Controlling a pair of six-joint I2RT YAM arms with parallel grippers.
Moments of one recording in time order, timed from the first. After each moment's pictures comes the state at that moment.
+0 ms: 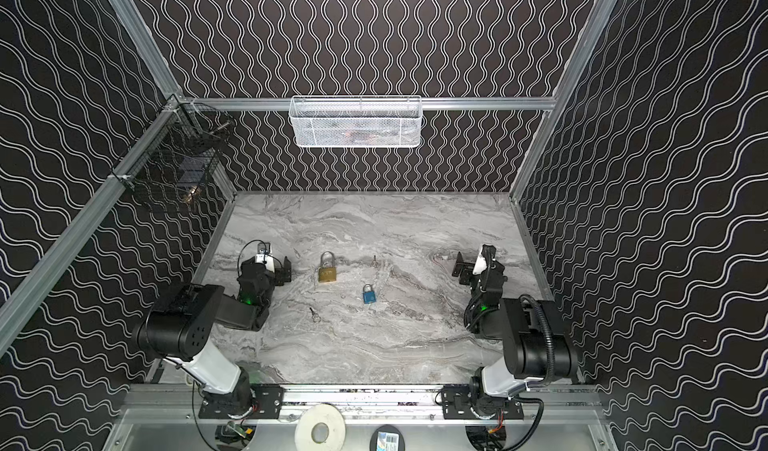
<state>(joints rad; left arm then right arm) -0.12 1.67 0.35 0.99 -0.30 0.09 -0.05 1.54 0.26 1.09 0.03 0.06</state>
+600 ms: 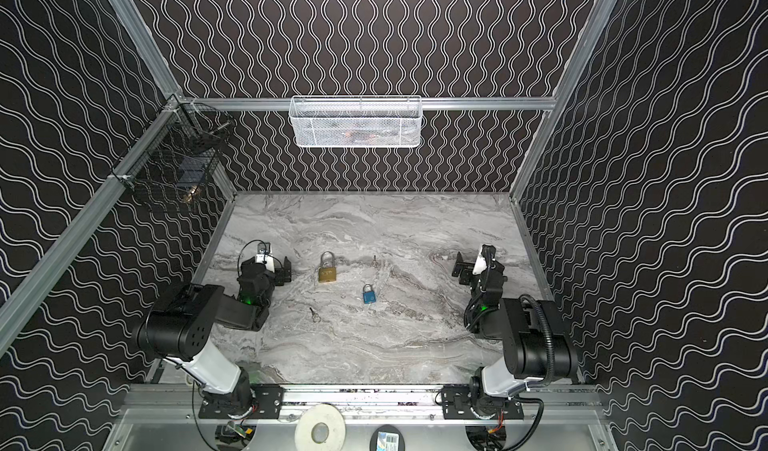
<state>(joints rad) -0.12 1.67 0.35 0.98 -0.30 0.09 -0.05 1.54 0.26 1.09 0.03 0.06</state>
